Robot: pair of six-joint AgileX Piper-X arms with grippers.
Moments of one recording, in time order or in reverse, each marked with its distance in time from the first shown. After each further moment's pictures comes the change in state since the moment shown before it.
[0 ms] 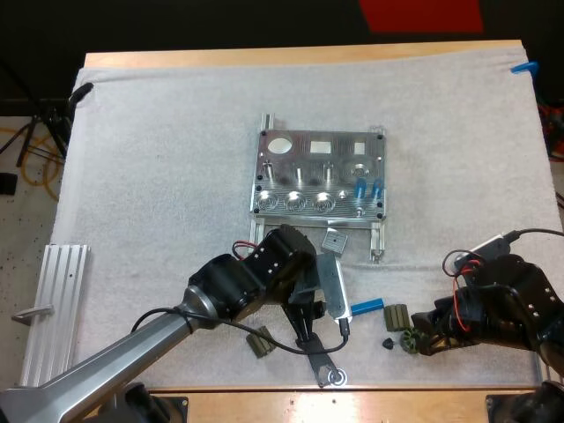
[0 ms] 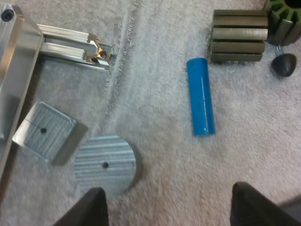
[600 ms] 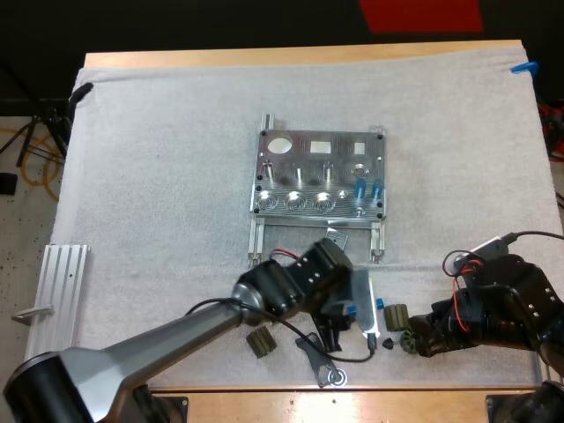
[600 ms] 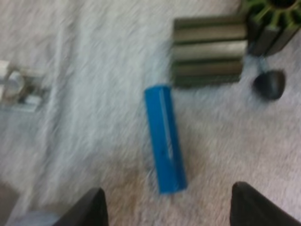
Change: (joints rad) left arm -0.104 0.219 -0.001 -0.168 0.011 0.000; right arm 0.000 0.000 0.000 0.000 -0.038 0.014
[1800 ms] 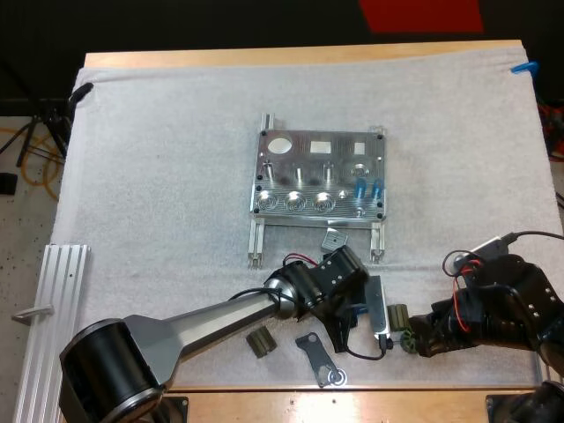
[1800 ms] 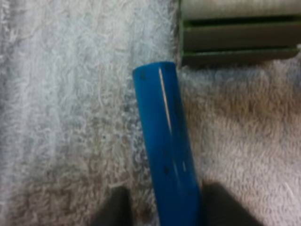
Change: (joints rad) left arm -0.015 0.209 -0.028 -0.072 -0.038 -0.002; right arm 0.000 0.000 0.000 0.000 0.000 0.000
